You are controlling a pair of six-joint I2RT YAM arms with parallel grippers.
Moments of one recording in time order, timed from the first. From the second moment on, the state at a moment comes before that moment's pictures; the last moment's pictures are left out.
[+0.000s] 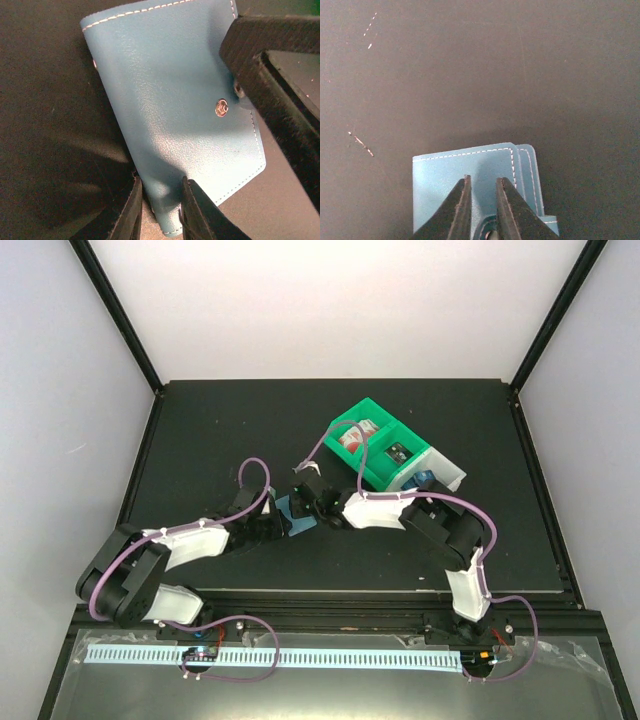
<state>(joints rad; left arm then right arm) -0.51 1.37 0.46 -0.01 0.22 -0.78 0.95 2.00 1.19 0.04 0.15 0.64</state>
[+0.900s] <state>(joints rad) -0.44 1.21 0.43 -0.11 0.16 -0.79 0.98 1.92 1.27 -0.23 0.12 0.48</state>
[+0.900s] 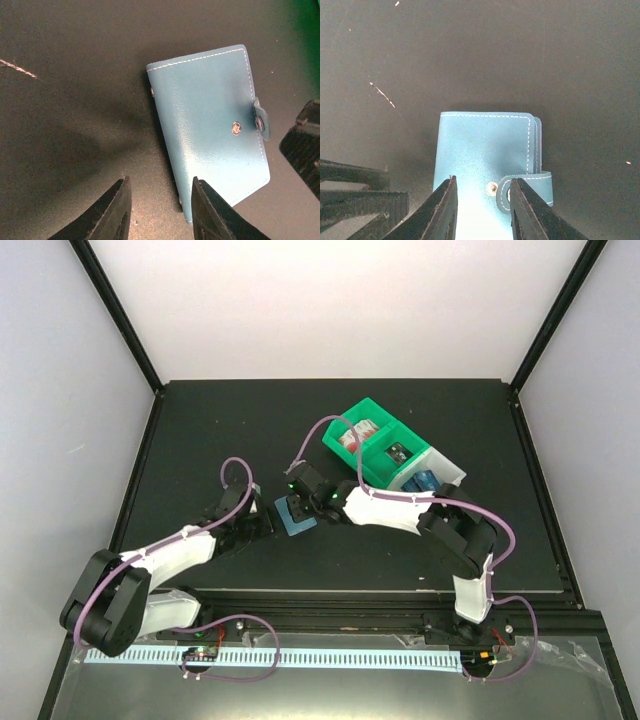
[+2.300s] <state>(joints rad) -0.41 1.21 0.42 -0.10 0.18 -0.79 0.99 1.99 1.32 -0.31 0.17 0.47</state>
